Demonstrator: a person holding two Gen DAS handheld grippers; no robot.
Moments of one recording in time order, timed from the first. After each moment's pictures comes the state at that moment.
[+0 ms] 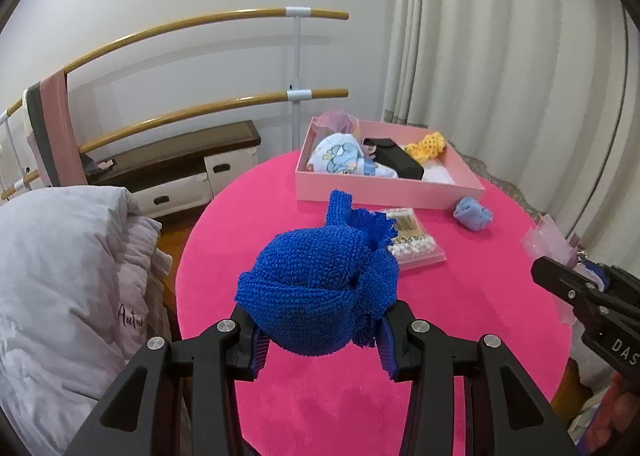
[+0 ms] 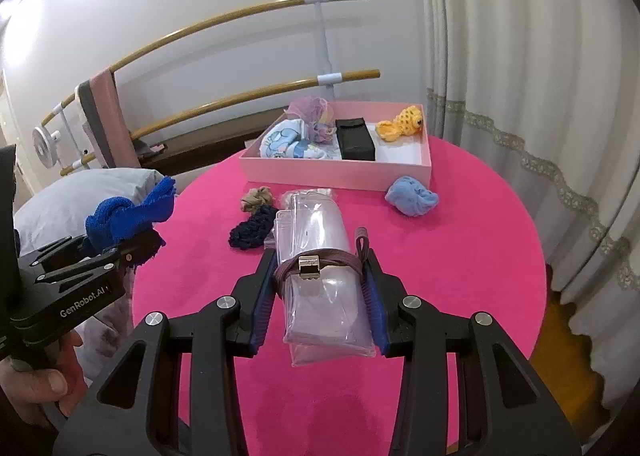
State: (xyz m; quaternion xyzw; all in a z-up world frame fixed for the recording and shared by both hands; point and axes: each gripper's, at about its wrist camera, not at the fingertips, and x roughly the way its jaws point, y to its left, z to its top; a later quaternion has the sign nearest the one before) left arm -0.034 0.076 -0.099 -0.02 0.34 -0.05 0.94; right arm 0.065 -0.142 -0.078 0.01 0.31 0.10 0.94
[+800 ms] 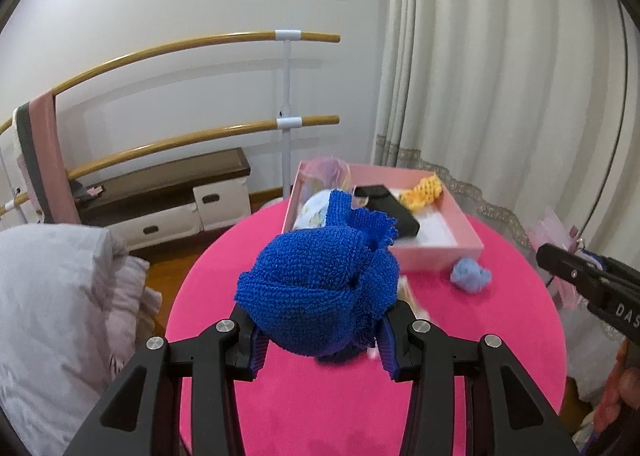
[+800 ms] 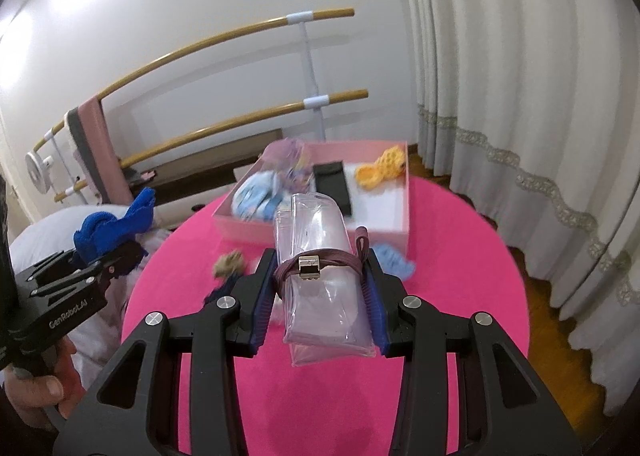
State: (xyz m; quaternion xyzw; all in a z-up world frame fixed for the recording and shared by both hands) left arm 0.047 0.063 -0.061 -0.02 0.31 -0.07 0.95; right arm 0.135 -0.176 -0.035 0.03 0.29 0.09 0.95
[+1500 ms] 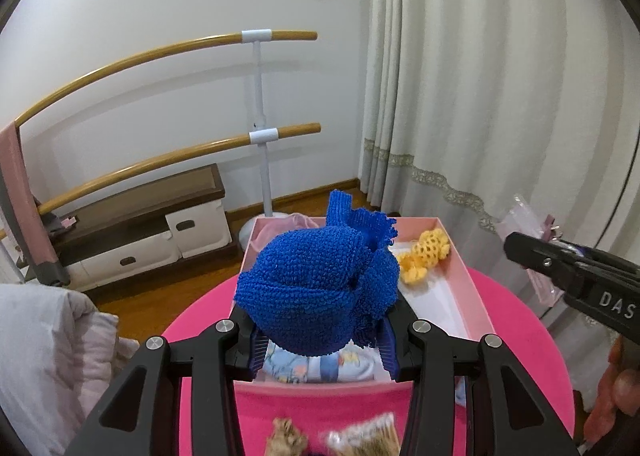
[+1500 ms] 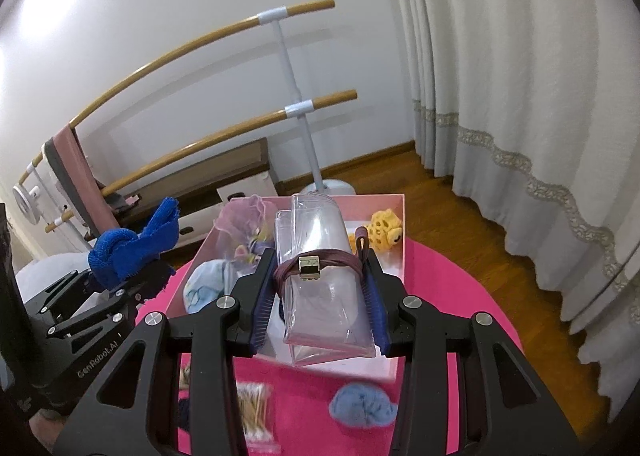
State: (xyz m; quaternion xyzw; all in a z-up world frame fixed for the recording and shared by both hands) left arm 0.274 -0.003 -0.054 0.01 0.31 -0.09 0.95; right arm 0.297 -0.203 -0.012 0.07 0.31 0.08 0.94
